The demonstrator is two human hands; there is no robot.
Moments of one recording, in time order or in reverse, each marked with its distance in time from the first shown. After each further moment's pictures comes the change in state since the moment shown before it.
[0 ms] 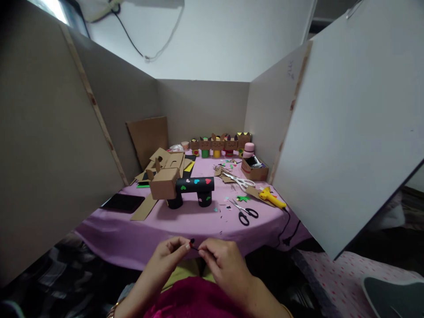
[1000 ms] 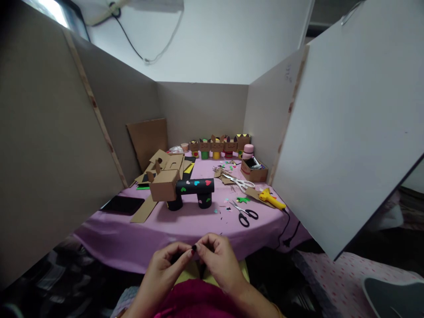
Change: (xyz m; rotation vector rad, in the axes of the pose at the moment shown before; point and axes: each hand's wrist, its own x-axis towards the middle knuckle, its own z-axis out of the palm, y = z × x) left_hand -0.017 0.006 0.003 0.224 0.024 0.258; right_hand 0.012 0.000 0.025 0.794 0.129 0.399
